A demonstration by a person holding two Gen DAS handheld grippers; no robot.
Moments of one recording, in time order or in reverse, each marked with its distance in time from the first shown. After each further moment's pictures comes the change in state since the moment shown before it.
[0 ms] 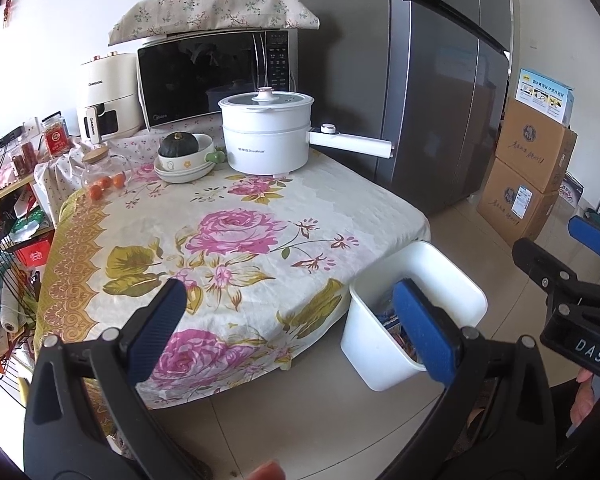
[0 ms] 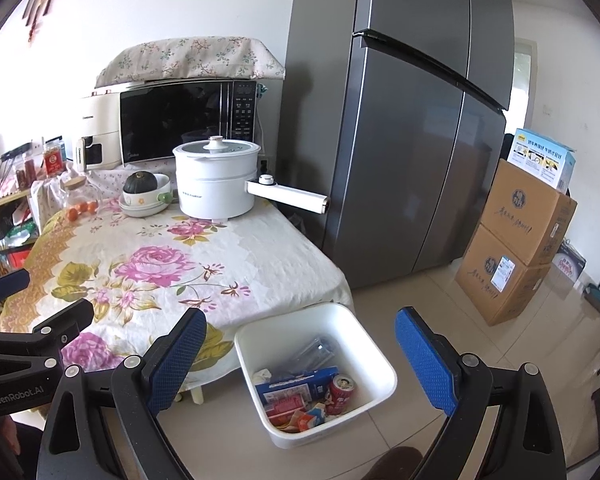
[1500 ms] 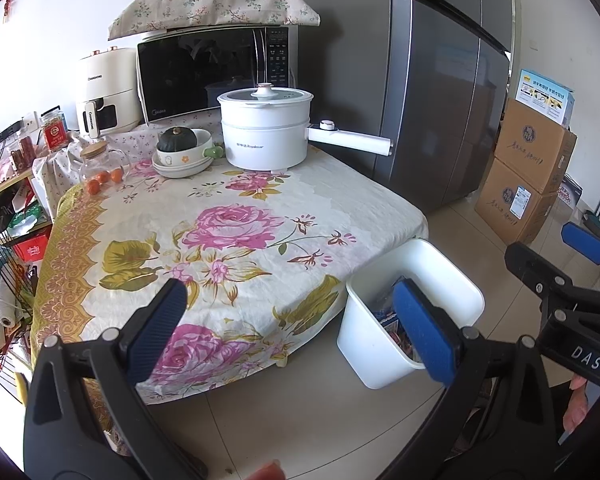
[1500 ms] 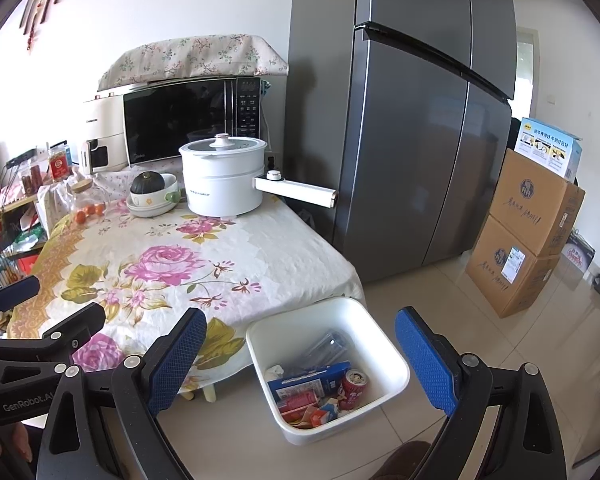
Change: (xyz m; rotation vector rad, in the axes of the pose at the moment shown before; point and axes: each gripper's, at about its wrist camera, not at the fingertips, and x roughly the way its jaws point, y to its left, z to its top) left arm 0.003 0.001 -0.001 -0.006 0.014 -0.012; right arm 0.000 0.004 -0.002 0.011 0.012 0.026
